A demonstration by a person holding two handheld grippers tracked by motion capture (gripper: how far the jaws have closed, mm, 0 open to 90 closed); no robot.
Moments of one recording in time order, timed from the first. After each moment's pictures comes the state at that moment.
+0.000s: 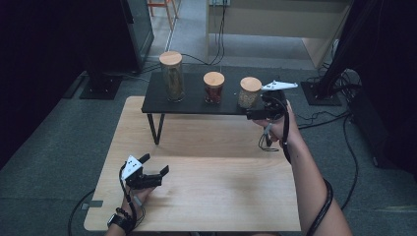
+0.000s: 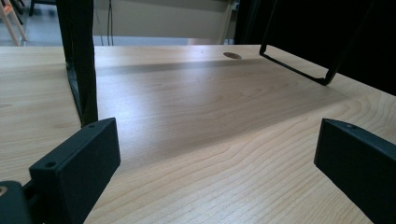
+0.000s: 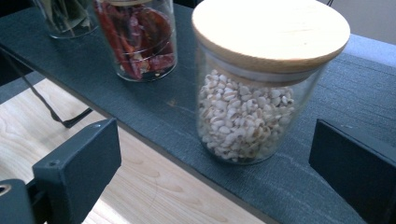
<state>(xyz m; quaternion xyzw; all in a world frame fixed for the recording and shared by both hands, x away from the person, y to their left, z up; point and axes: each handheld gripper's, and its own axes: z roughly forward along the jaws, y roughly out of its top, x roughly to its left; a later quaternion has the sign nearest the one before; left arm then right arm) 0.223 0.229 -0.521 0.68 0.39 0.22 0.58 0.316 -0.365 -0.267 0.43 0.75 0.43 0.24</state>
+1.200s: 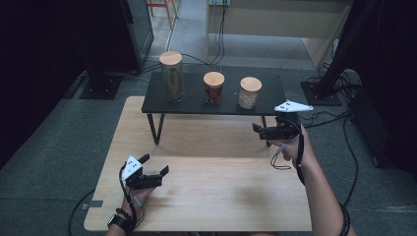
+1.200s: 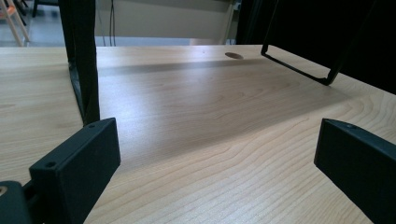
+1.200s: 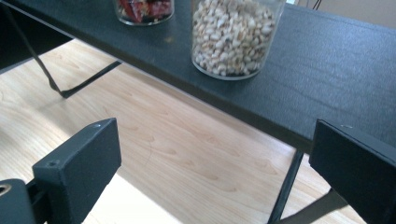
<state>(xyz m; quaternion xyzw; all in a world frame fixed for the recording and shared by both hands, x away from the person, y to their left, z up) 0.221 0.228 -0.520 0.68 0.40 0.22 0.58 0.261 -0.394 -0.295 0.43 0.75 0.43 0.26</state>
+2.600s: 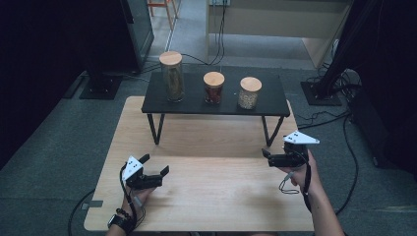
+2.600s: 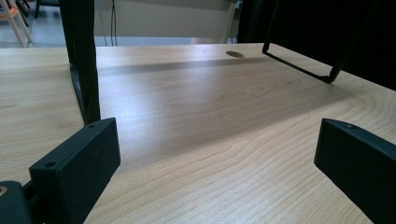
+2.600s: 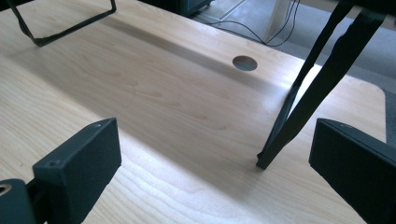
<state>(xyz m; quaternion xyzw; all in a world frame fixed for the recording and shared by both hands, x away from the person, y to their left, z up) 0.220 0.225 -0.520 0.68 0.39 0.23 0.58 0.214 -0.419 -0.369 0.44 0.75 0.41 0.28</state>
